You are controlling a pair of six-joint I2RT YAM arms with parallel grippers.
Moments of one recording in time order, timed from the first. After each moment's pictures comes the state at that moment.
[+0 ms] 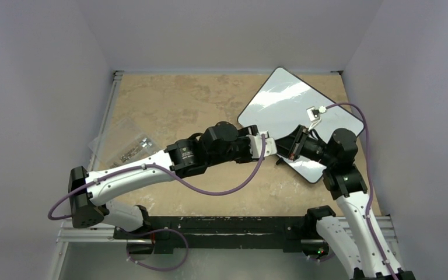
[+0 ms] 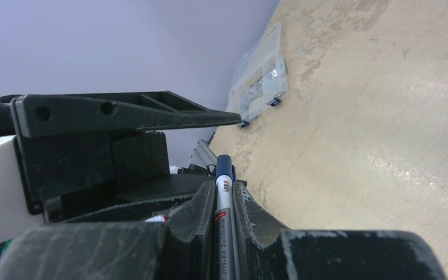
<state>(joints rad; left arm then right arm) -1.17 1.38 1.31 -0.28 -0.08 0.48 0.17 0.67 0.71 -0.16 -0.82 0.87</state>
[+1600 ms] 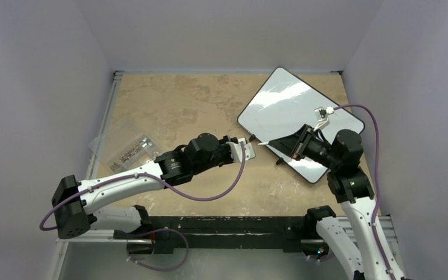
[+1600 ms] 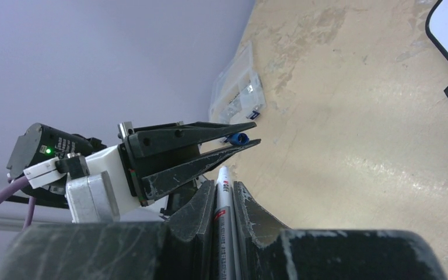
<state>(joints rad) -1.08 1.23 0.97 -0.09 -0.14 0.50 0.18 0.63 0.79 -0.33 -0.68 0.85</state>
